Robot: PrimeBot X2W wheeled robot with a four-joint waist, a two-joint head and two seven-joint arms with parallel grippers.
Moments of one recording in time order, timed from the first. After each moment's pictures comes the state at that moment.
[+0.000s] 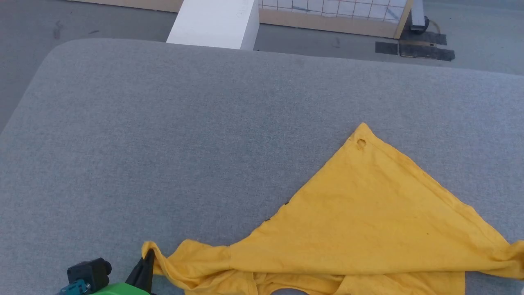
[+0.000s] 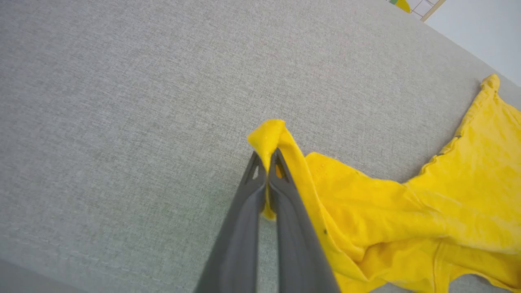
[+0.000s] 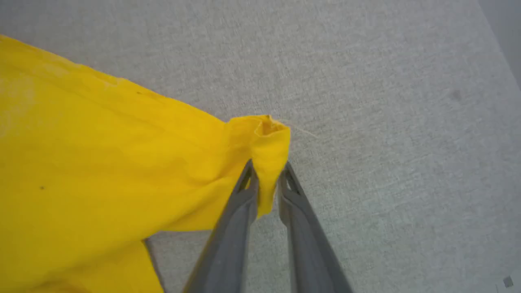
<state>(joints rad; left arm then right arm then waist) 0.16 0.46 -0.37 -0.06 -0.84 0.23 -0.06 0.05 -0.05 -0.61 -0.03 0.19 0.13 0.71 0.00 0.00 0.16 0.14</state>
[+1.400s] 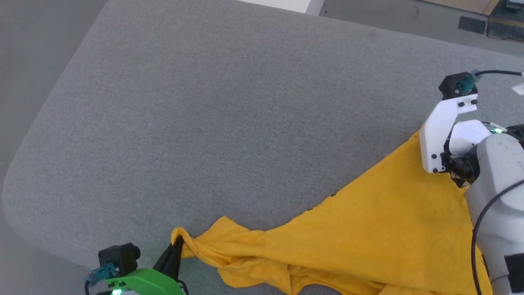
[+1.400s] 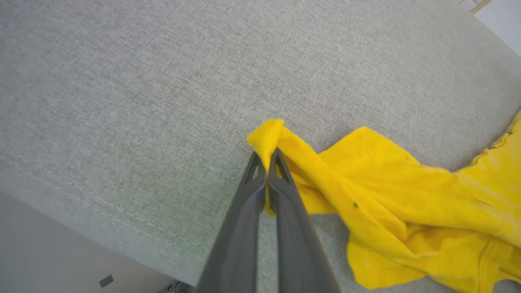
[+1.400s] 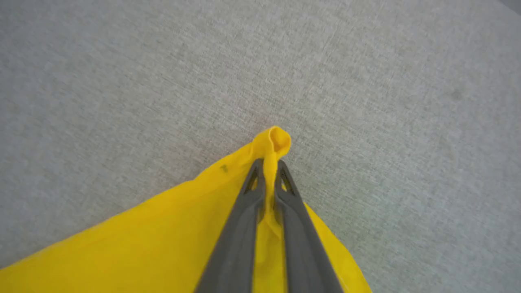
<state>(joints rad) 0.05 0.39 -0.45 0.05 -0.84 0.16 -0.08 -0.70 -0.21 0.01 0.65 0.06 0.13 0.72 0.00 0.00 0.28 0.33</state>
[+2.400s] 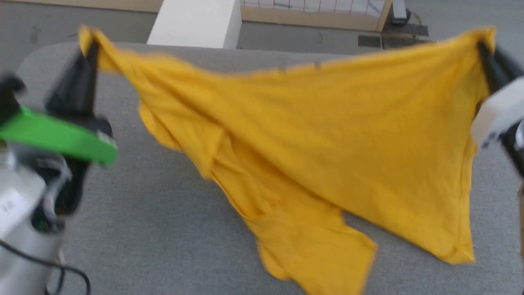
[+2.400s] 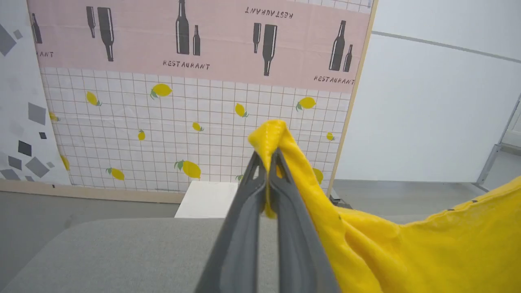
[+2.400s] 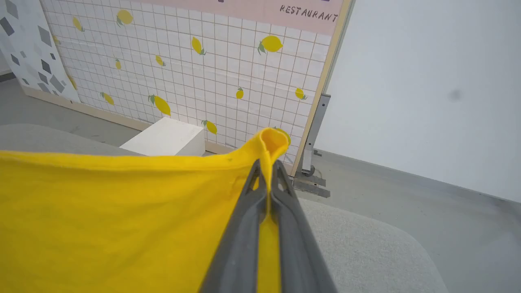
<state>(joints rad) -0.44 0.60 -0.28 -0.19 -0.77 0.11 -0.03 -0.50 -0.26 -0.07 -0.08 0.16 0.13 0.47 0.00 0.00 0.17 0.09</state>
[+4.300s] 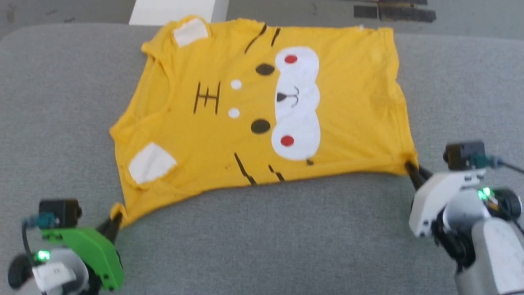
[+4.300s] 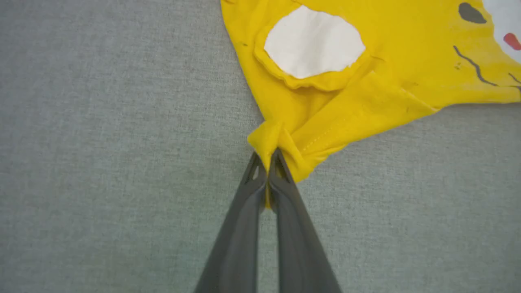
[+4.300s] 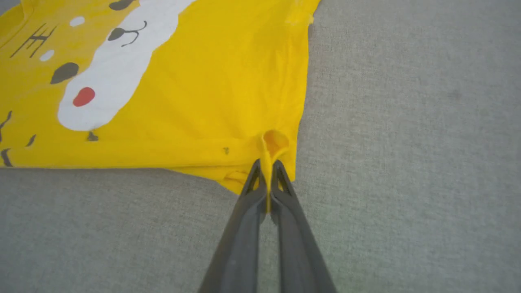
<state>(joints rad) -0.09 0.69 -0.39 0.03 -0.86 0.15 0.21 -0.28 -0.13 -0.03 0.22 0.20 0.13 0.40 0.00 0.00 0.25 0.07</state>
